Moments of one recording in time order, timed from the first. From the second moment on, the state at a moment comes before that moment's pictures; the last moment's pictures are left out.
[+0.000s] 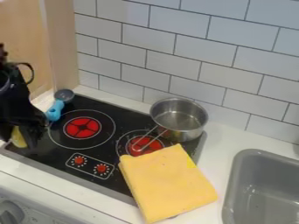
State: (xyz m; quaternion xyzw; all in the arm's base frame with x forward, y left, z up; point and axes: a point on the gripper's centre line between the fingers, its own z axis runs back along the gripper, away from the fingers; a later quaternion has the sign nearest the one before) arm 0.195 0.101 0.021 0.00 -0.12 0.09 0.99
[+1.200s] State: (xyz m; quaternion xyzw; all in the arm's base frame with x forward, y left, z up) arm 0.208 0.111 0.010 -0.01 -0.10 0.12 0.99
